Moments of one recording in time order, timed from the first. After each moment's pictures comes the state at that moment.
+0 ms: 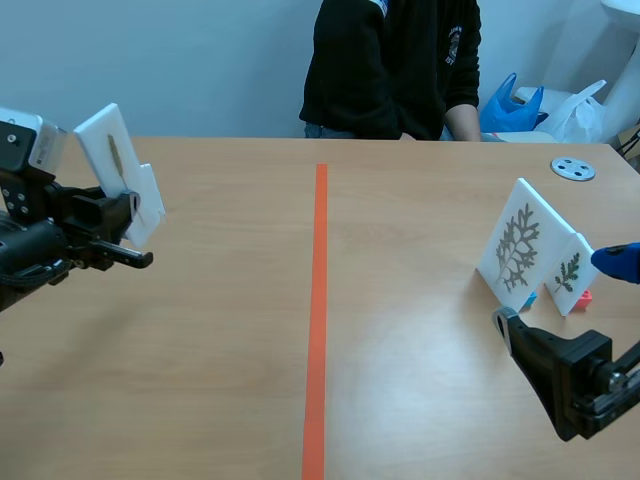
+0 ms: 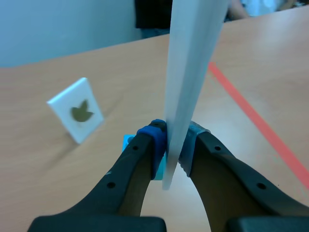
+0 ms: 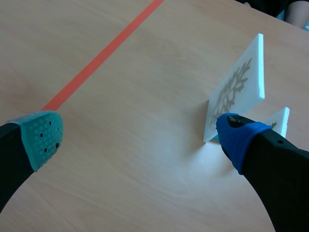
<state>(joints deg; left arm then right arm) 7.8 -22.1 0.4 87.0 -14.3 -15.5 -2.3 -44.7 30.5 12.7 114.5 16.8 22.3 1.1</state>
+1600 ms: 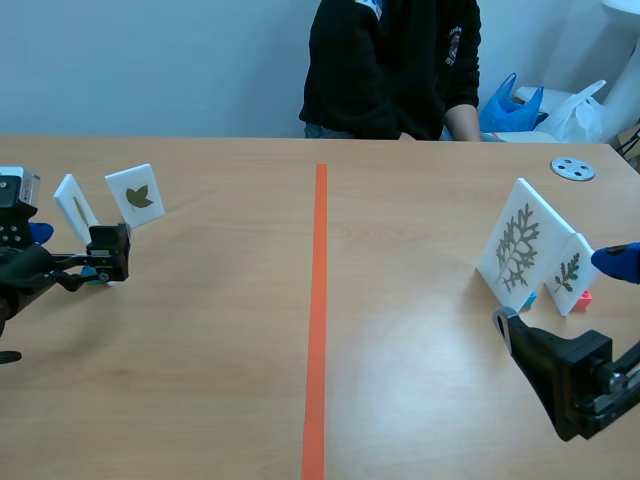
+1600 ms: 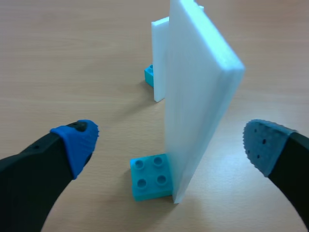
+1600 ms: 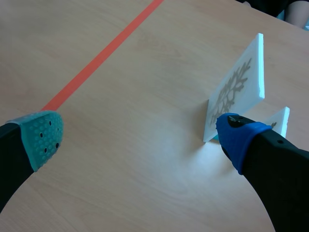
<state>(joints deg) -14.7 -21.2 1.2 41.4 -16.9 -15.6 -17.4 -44.7 30.5 12.7 114.5 16.8 22.3 1.2</state>
